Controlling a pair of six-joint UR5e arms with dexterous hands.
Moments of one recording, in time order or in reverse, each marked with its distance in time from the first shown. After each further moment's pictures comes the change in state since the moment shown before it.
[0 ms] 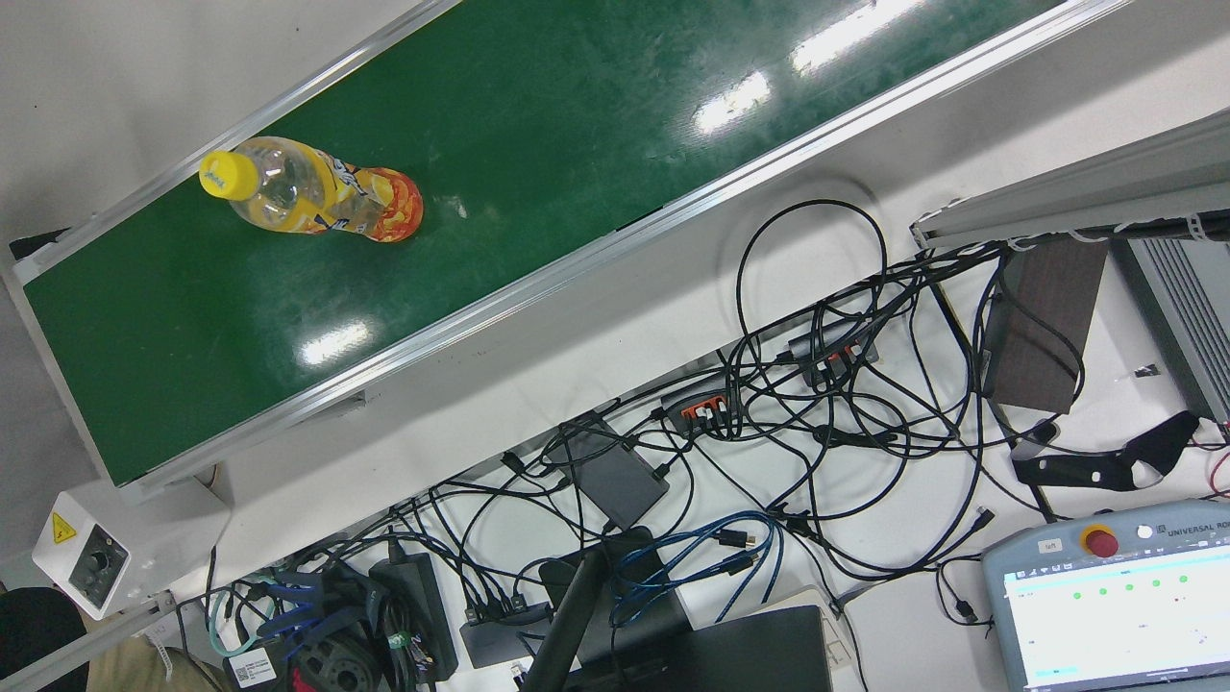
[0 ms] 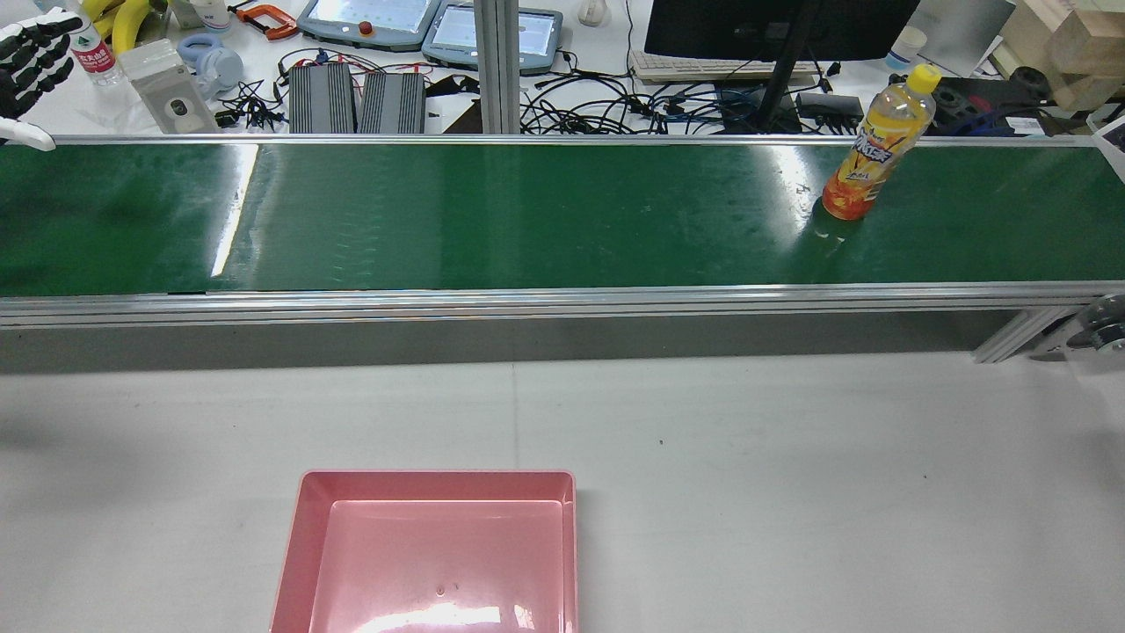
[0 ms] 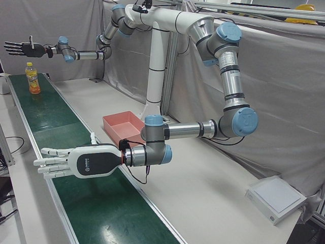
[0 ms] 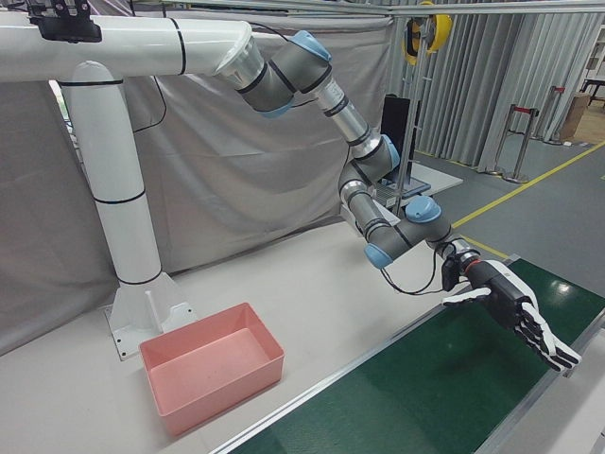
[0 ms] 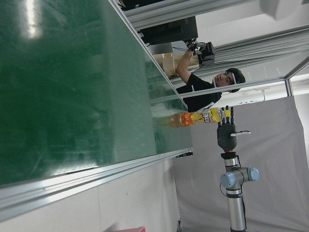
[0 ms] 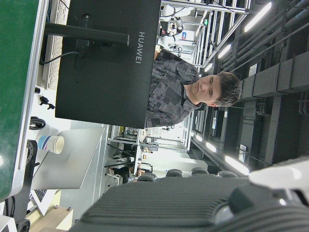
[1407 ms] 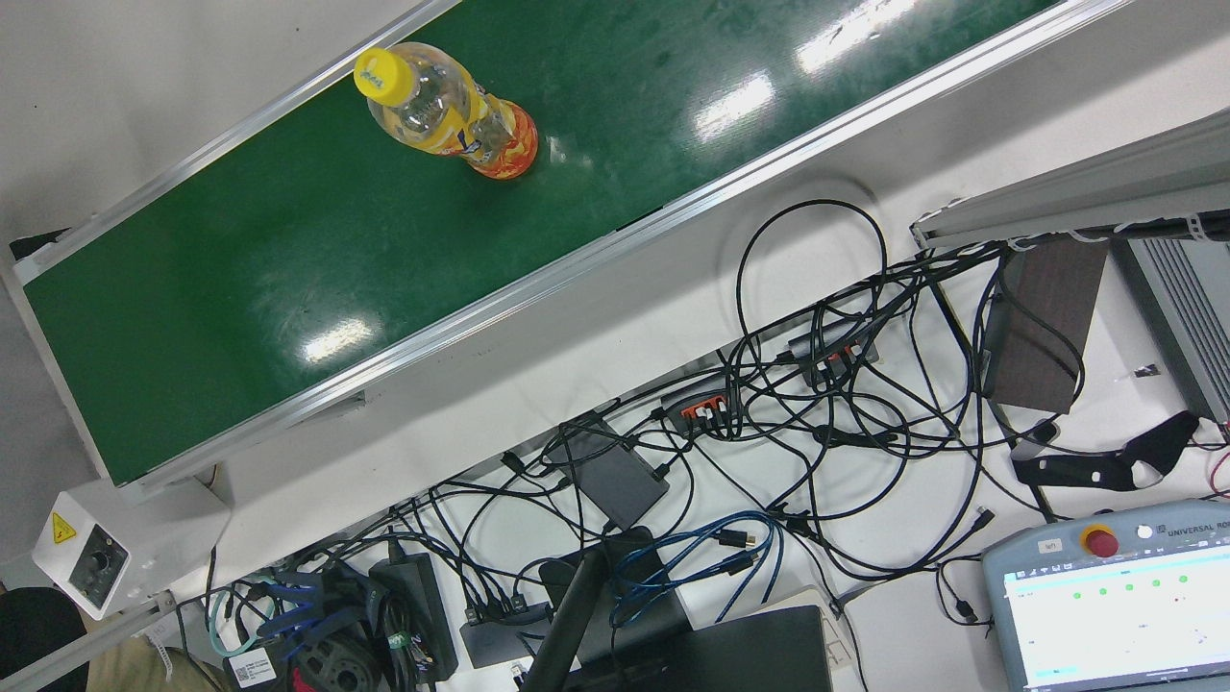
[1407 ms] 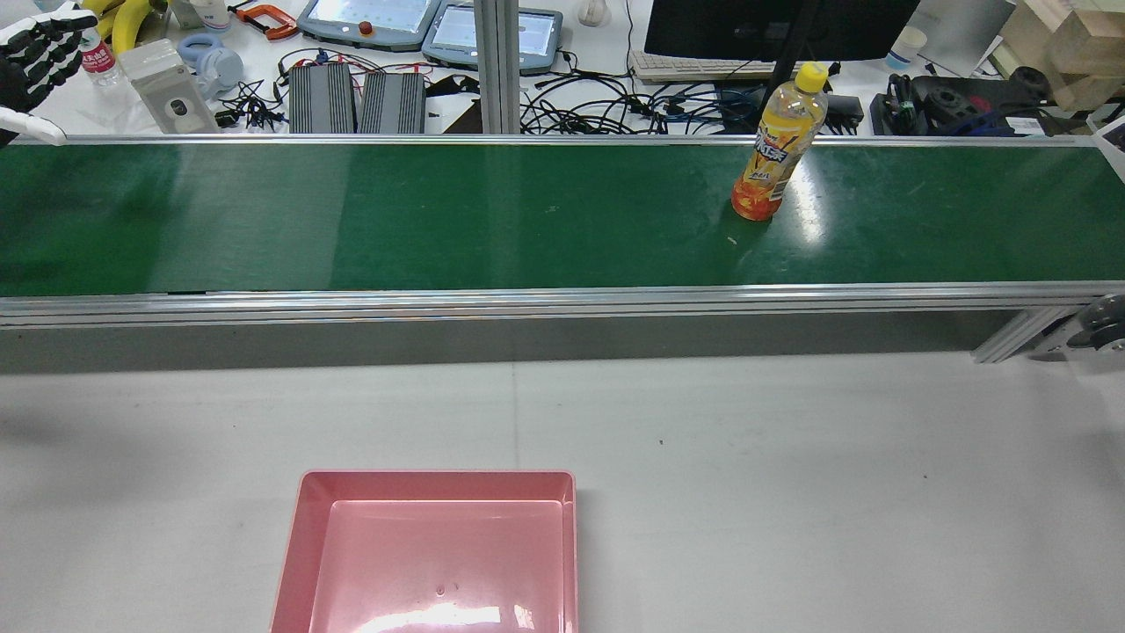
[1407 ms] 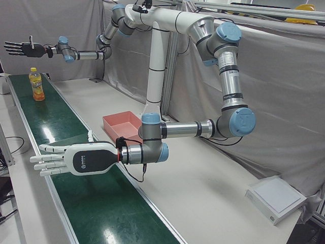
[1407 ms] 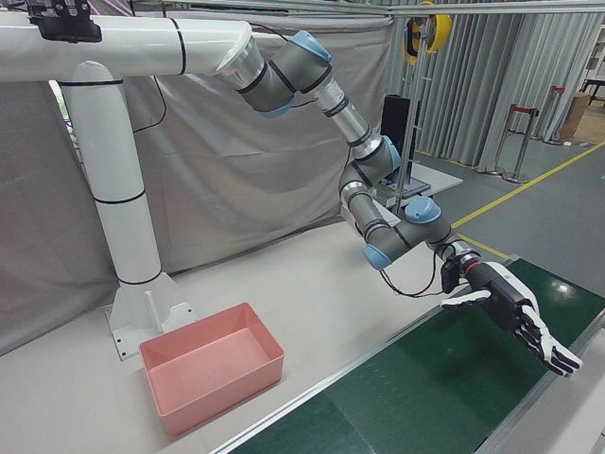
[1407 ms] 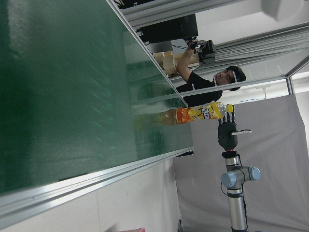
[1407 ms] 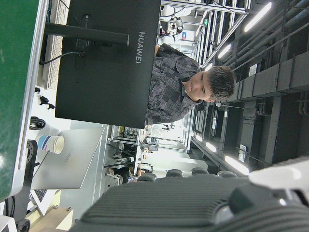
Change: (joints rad) left arm 0.005 -0.021 0.003 0.011 0.000 0.008; right arm 0.000 0.000 0.000 0.000 0.000 0.000
